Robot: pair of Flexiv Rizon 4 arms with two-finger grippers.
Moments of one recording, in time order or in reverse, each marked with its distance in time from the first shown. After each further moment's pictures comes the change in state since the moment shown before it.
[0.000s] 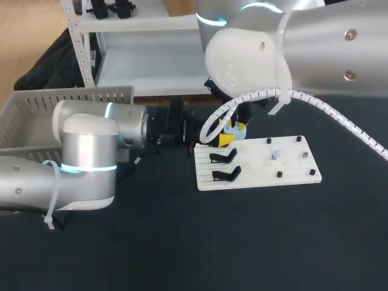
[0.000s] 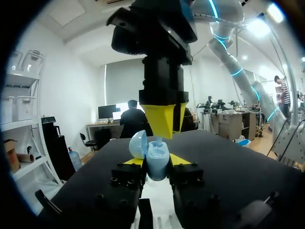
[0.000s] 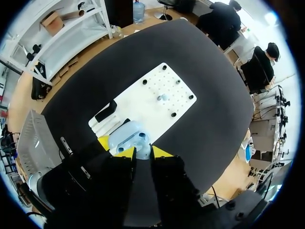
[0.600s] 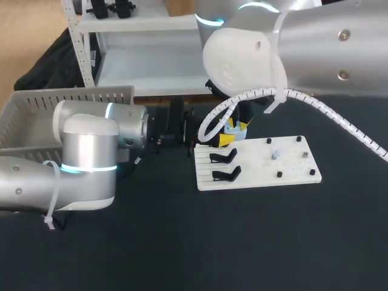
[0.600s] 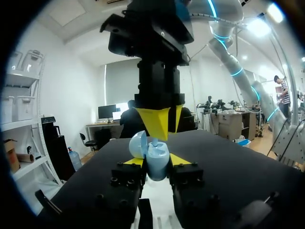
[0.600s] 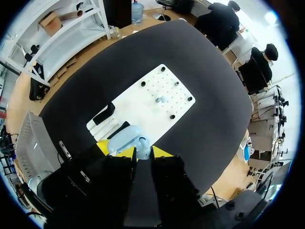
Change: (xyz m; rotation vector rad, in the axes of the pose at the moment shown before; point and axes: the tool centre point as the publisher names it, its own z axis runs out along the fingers) left arm 0.000 0.000 0.000 0.000 0.000 0.000; right arm -0.005 0.000 0.003 0.021 -0.007 0.005
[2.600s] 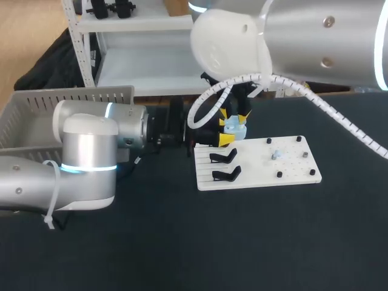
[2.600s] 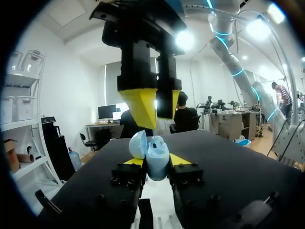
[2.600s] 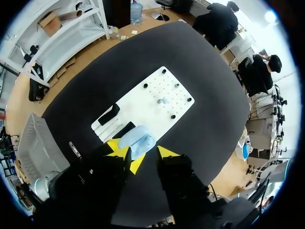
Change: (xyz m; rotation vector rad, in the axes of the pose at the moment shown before) left arm 0.000 0.001 0.000 0.000 -0.001 0.000; right arm -0.004 0.008 -0.021 0.009 0.003 0.006
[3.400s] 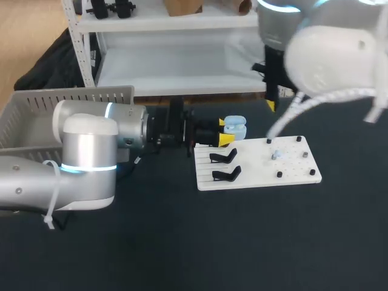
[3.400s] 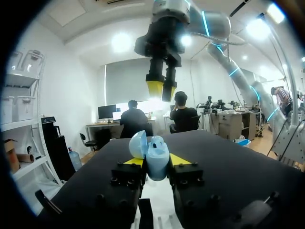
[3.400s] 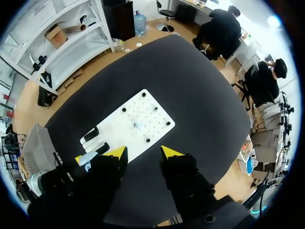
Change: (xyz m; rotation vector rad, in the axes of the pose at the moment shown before) left arm 0.000 0.000 0.000 0.000 0.000 0.000; right arm -0.056 -0.092 -0.005 -0.110 -0.090 -0.038
